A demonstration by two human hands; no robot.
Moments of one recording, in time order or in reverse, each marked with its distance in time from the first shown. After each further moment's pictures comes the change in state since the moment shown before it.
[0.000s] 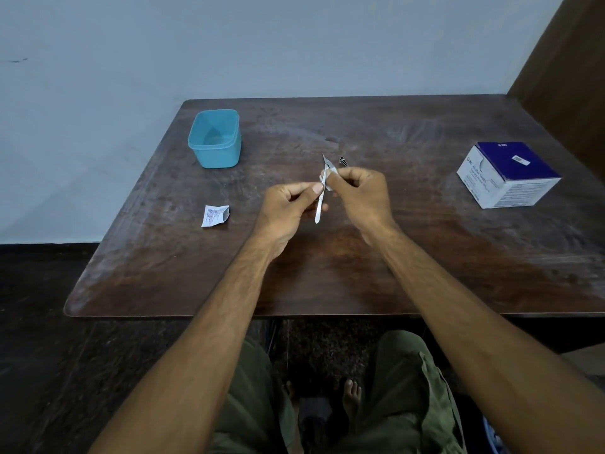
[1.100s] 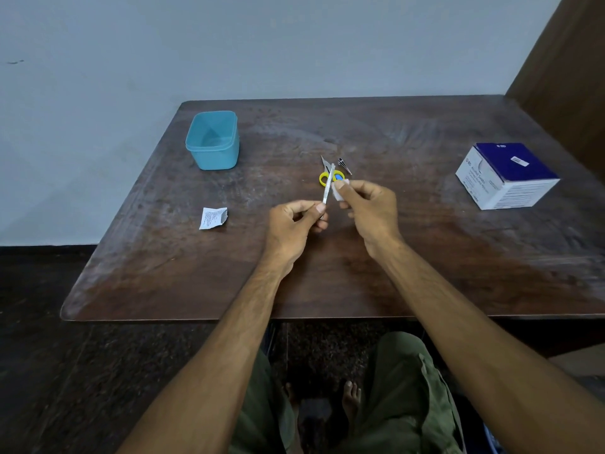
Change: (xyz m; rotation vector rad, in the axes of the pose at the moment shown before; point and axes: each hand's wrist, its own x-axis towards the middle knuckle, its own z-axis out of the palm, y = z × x) left_hand -0.008 -0.029 0.009 0.065 0.121 0.029; right_hand -0.009 0.013 -0.011 0.103 0.096 0.099
